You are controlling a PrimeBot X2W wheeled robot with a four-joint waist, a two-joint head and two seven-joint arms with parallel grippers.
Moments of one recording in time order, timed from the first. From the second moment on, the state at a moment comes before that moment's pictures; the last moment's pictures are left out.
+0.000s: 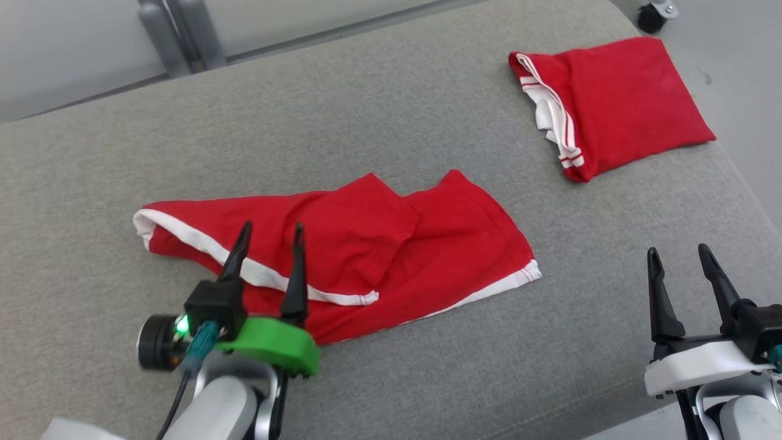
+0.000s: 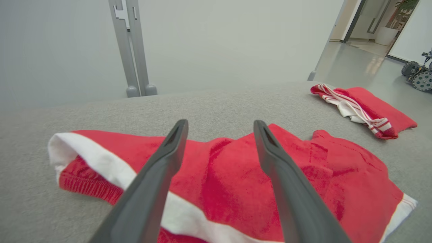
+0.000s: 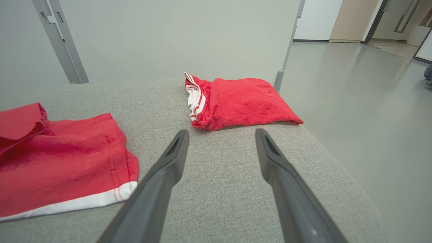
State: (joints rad) left arm -0.33 0.26 -0.63 0.16 -0.54 0.35 -0.23; right arm -0.03 -0.12 -0.11 0.13 0.11 0.13 -0.26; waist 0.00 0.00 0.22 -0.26
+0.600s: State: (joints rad) left arm 0.21 0.15 -0.28 0.07 -0.32 0.17 -0.26; right arm 0.11 -0.13 -0.17 0.10 0.07 0.13 -0.26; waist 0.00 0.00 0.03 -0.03
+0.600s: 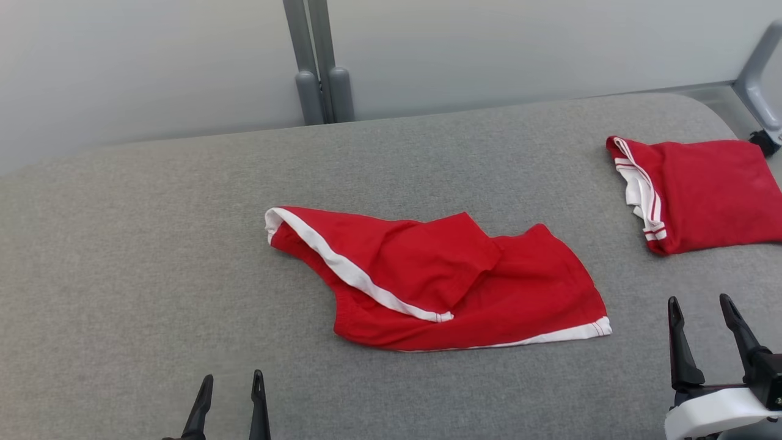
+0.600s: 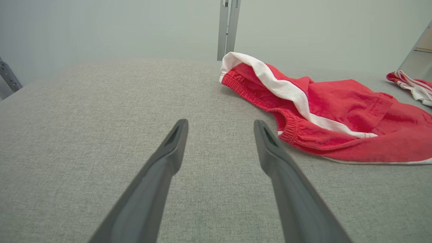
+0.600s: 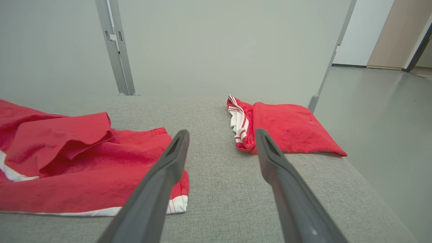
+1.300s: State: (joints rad) left arm -0.20 0.05 -0.40 0.45 -0.50 -0.01 -0.07; right arm 0.01 -0.13 -0.08 0.11 0.10 0.13 -0.26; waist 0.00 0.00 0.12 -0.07
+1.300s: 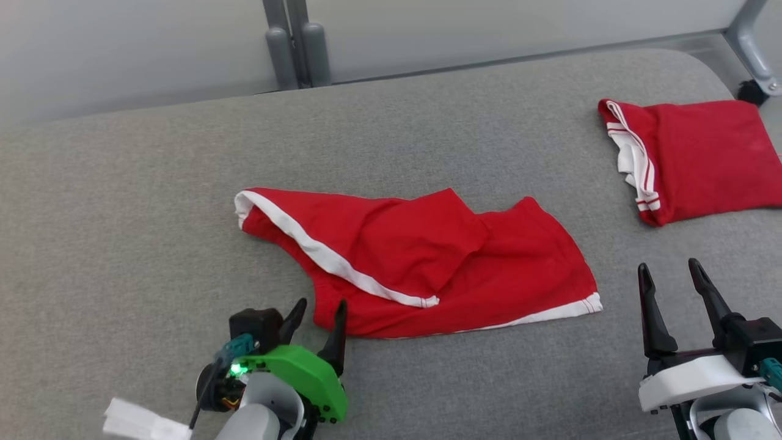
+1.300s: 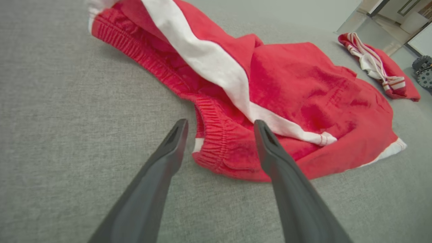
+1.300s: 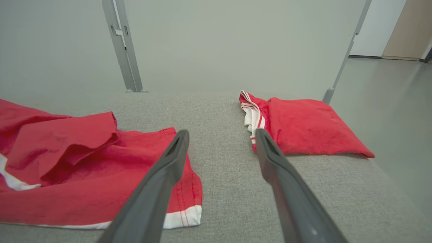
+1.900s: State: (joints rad) left arm -0.36 0.05 -0.44 0.39 -0.54 0.02 0.03; right arm -0.05 -0.11 -0.09 0.11 0.11 0.13 -0.26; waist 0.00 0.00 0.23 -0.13
